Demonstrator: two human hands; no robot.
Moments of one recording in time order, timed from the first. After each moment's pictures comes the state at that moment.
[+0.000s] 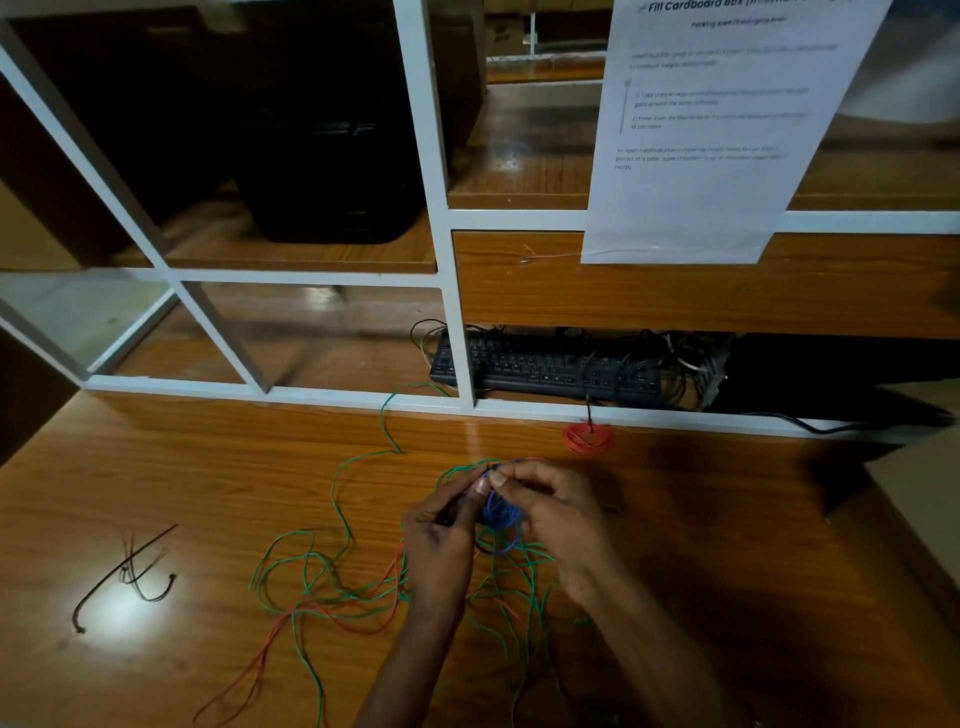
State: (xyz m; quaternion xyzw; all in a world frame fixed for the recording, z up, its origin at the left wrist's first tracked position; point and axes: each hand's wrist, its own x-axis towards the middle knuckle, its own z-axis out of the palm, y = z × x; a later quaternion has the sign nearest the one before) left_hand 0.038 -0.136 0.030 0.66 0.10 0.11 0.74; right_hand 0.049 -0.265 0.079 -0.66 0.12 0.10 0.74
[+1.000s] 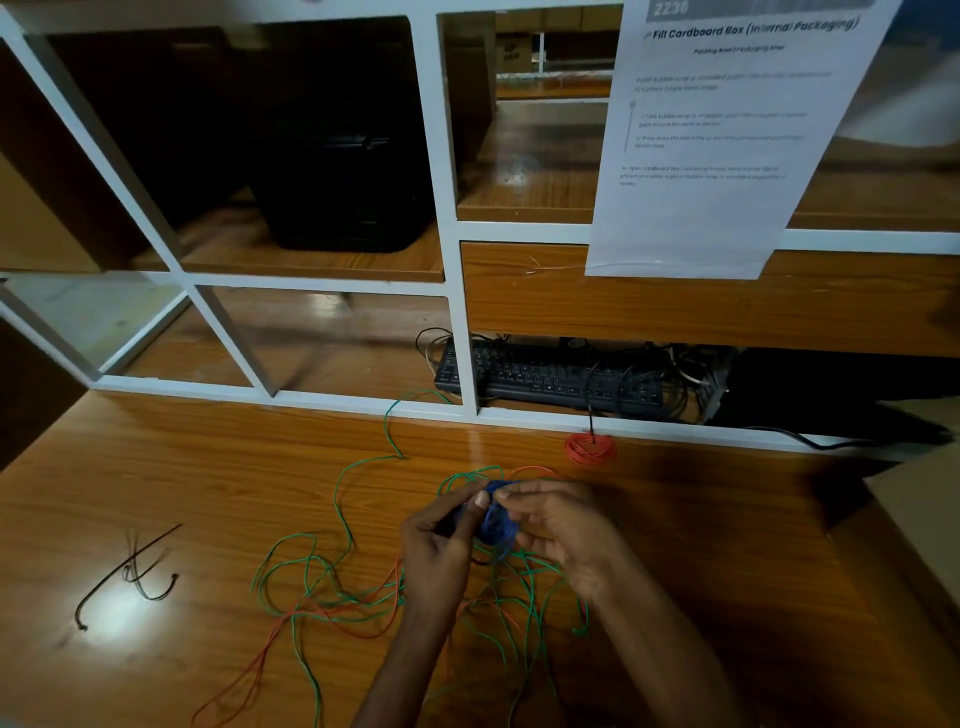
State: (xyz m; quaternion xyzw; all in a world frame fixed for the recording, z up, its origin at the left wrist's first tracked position) left_hand 0.033 -0.127 0.028 0.69 0.07 0.11 0.72; right_hand 0.054 -0.273 0.082 -0.60 0.20 0.22 0.74
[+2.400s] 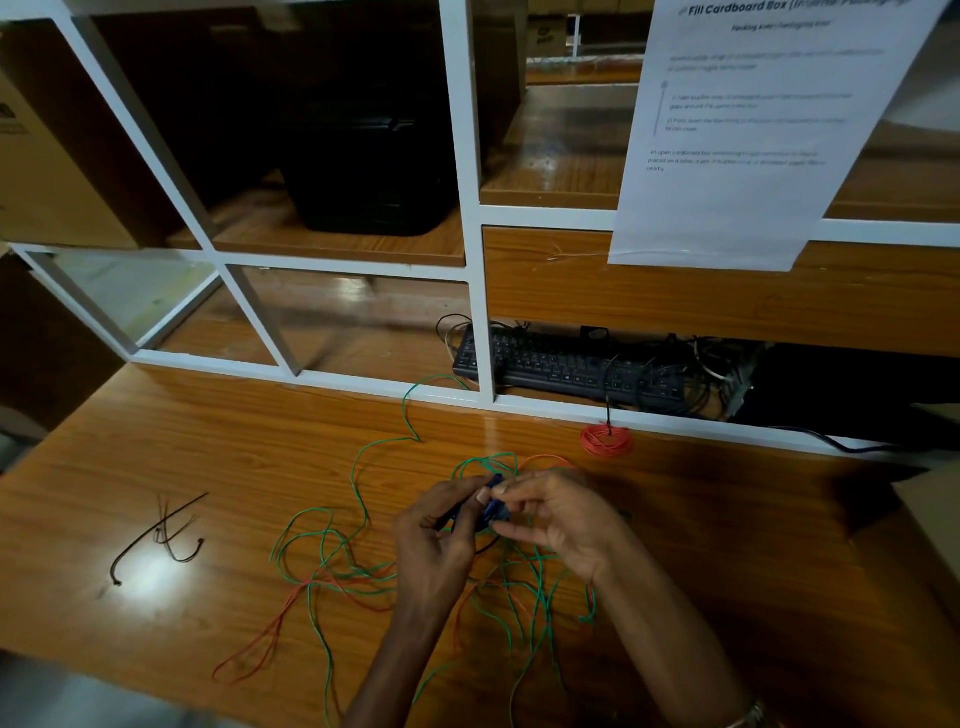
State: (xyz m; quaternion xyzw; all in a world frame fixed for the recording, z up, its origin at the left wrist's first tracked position) left_hand 0.015 -0.116 0.038 0.76 0.02 0.18 0.62; right_hand 0.059 -0.269 0.078 -0.55 0.16 0.28 0.77
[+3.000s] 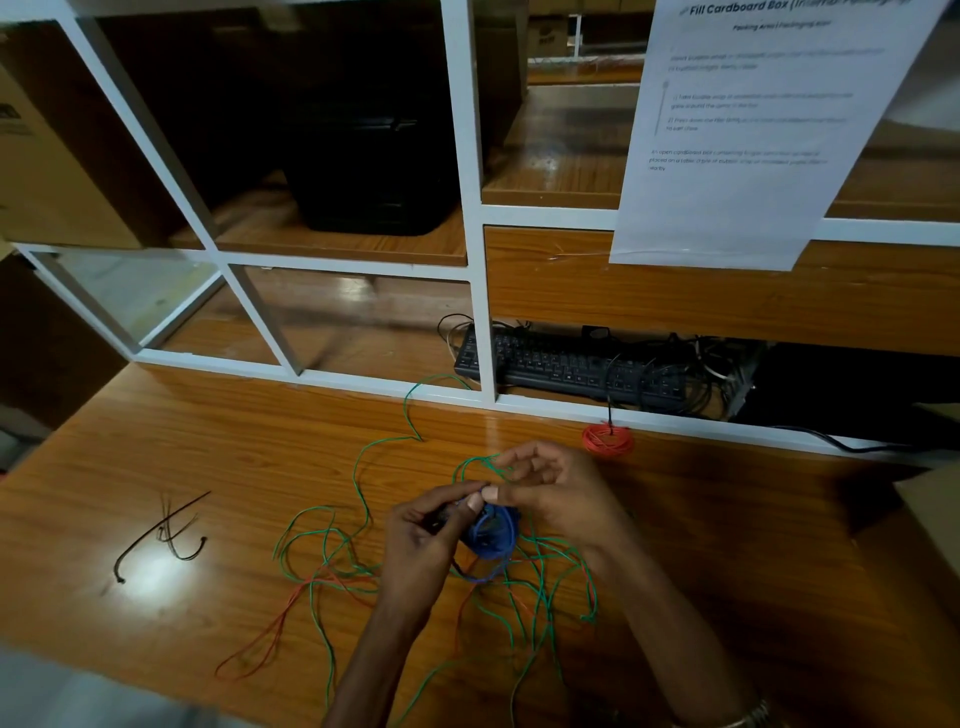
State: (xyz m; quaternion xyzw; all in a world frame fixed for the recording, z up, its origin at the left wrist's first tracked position) left_hand 0.008 -0.099 0.048 0.69 0.05 0.07 0.72; right_hand 0.059 -0.273 0.090 -0.73 0.01 0.15 0.67
